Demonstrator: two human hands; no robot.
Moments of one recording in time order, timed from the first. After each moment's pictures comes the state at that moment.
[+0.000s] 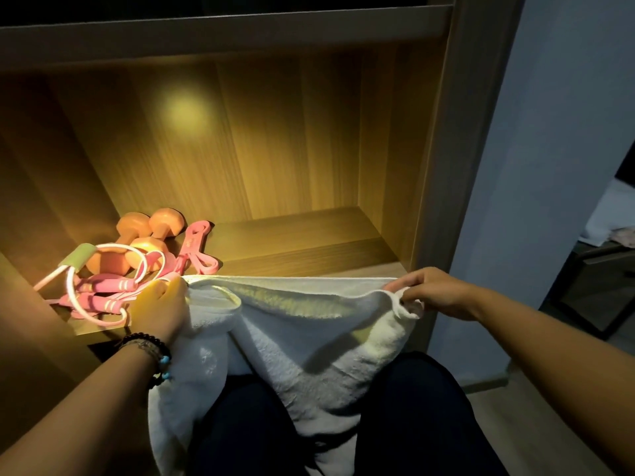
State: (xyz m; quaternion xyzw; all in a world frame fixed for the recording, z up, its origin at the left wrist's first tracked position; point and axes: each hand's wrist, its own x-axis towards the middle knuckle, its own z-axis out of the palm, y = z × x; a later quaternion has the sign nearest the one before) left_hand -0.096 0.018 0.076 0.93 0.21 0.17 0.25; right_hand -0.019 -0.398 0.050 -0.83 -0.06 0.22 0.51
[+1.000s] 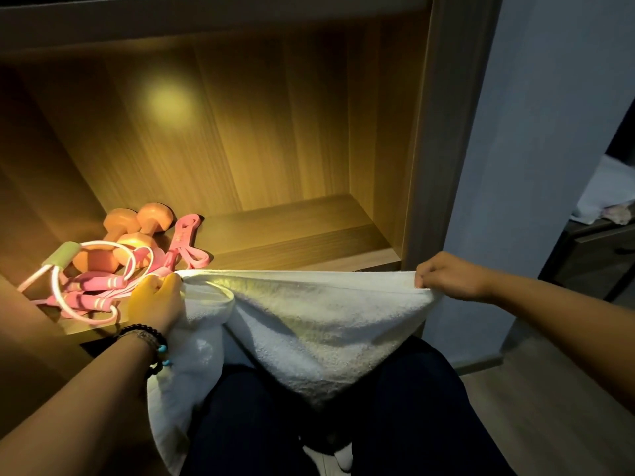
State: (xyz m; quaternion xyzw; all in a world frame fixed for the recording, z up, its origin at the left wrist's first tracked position) left_hand -0.076 0.025 0.057 0.91 0.25 0.18 0.27; right_hand -0.041 -0.424 0.068 -0.91 -0.15 0.14 0.35
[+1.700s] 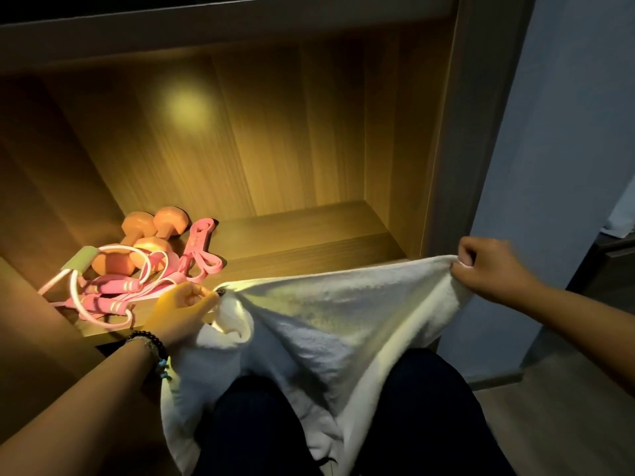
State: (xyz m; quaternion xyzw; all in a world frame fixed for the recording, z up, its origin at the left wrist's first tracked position) left_hand -0.079 0.024 0.052 0.90 0.15 0.12 0.38; right_hand -0.020 -0.446 0.067 -0.94 -0.08 -0.14 0.31
